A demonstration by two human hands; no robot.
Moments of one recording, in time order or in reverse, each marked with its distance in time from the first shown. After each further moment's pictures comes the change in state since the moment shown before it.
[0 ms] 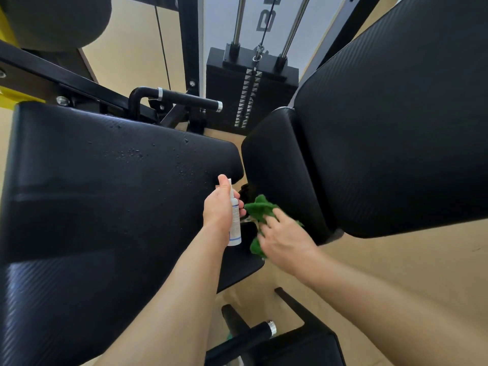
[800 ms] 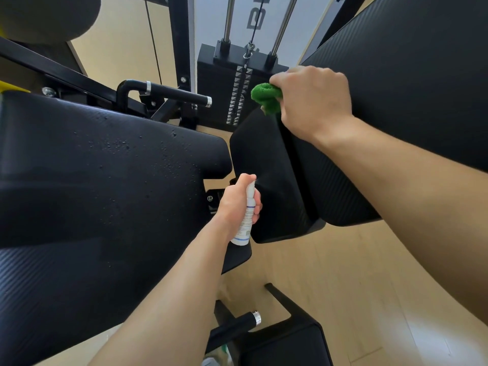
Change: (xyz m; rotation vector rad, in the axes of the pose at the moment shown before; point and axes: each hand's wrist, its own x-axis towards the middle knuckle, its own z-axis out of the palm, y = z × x) left_hand -0.029 -0.010 0.034 0.145 -0.436 0.083; right_hand -0.023 0.173 -0.111 0.257 0.707 0.641
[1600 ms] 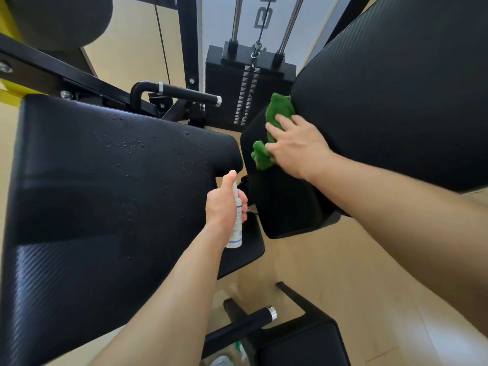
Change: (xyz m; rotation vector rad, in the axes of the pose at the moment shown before) left_hand -0.023 -0.005 -0.033 -0.090 0.334 0.038; right_hand -0.038 -0.031 0.076 -0.362 -0.418 -0.392
